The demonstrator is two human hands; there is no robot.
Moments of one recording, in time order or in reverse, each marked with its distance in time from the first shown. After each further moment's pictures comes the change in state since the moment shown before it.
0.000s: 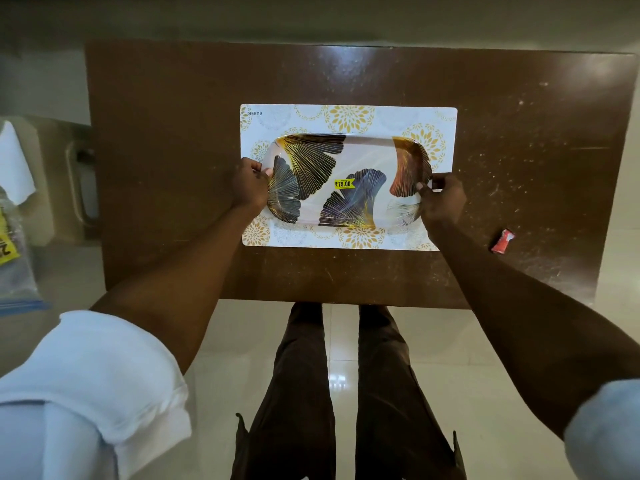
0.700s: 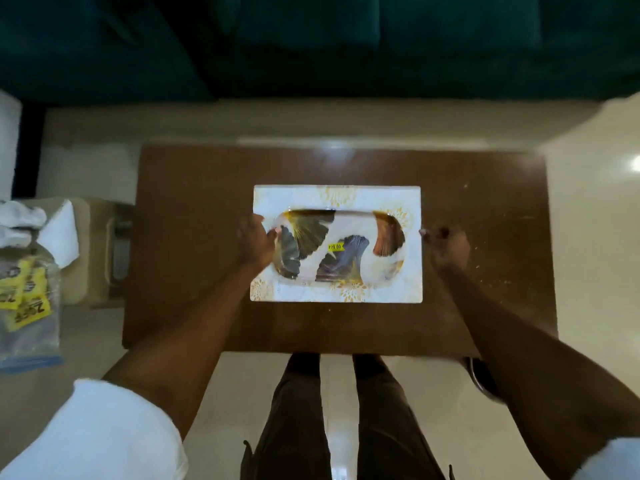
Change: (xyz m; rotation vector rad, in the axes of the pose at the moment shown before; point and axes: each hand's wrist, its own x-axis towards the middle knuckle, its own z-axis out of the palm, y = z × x) left_hand -0.051 0.055 -0.053 0.267 -0.027 0.115; right_hand -0.017 -0.050 -0.090 -0.137 -0.039 -0.072
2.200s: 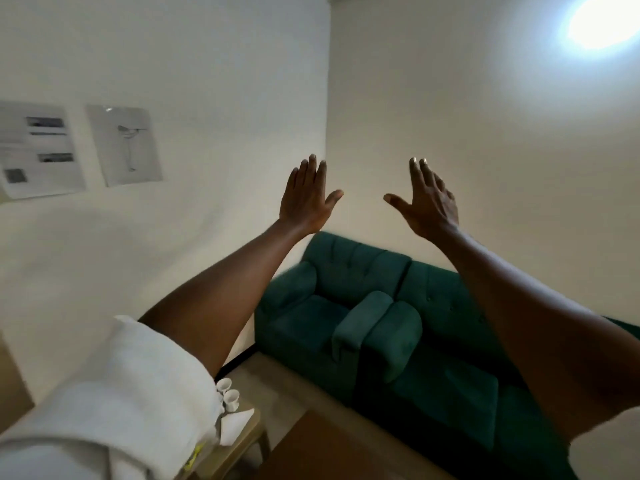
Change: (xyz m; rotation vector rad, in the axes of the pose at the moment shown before) left_hand -0.326 0.157 -0.713 0.281 1.162 0.295; right_hand -0.405 -0.706 -0.306 -0.119 0.443 -1.643
